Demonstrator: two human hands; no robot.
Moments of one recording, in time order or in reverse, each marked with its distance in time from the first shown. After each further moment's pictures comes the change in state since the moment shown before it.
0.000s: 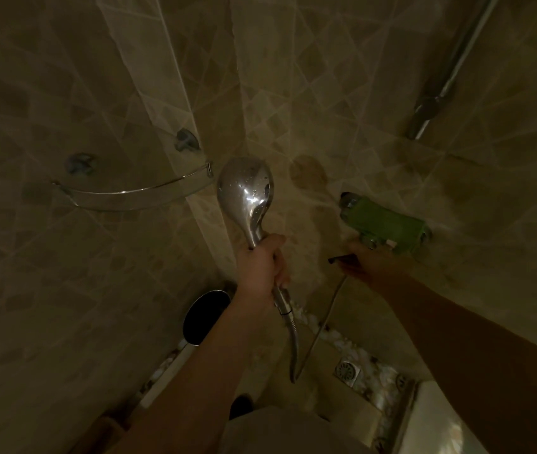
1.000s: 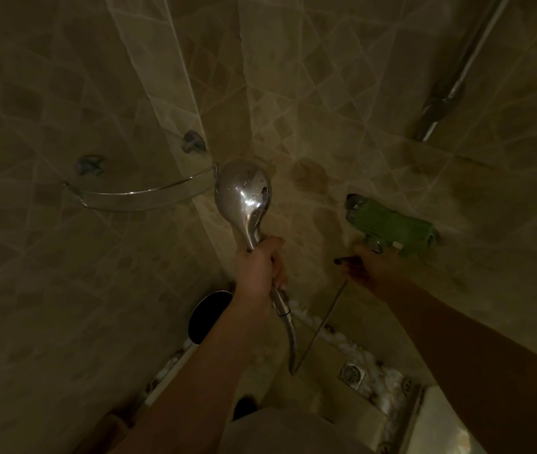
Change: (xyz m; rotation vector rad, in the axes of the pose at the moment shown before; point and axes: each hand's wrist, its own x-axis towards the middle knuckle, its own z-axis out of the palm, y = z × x) left_hand -0.001 0.005 -0.010 -0.012 0.044 -0.046; right_hand -0.014 0.001 0.010 0.003 0.023 -0.004
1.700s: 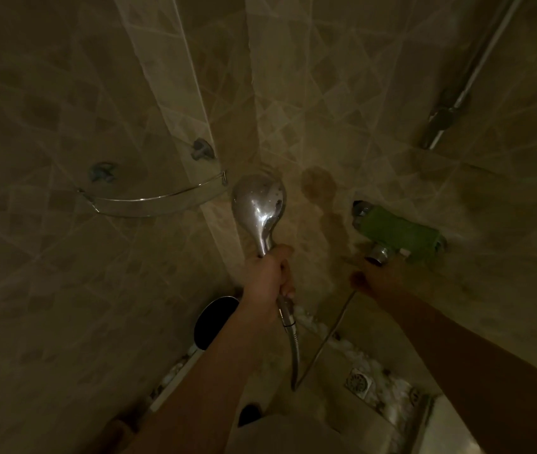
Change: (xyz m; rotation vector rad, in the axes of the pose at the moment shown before) left_hand -0.003 0.003 0.000 0.062 -0.014 -0.030; right_hand -0.003 0.010 0.004 -0.019 0.063 -0.027
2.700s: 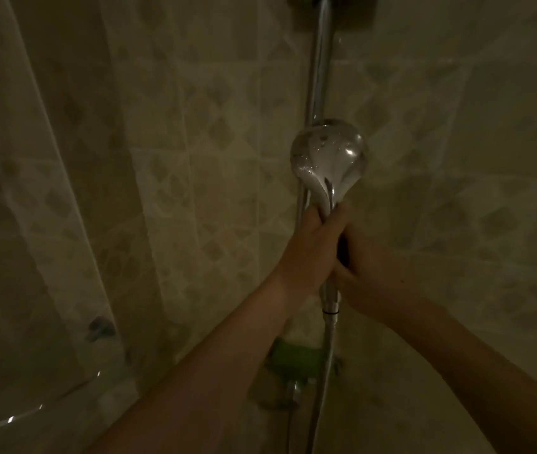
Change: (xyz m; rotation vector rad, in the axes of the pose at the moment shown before) left_hand -0.119 0.188 0.224 0.387 -0.863 0.701; right_hand -0.228 -0.268 -0.052 -0.794 0.314 -1.394
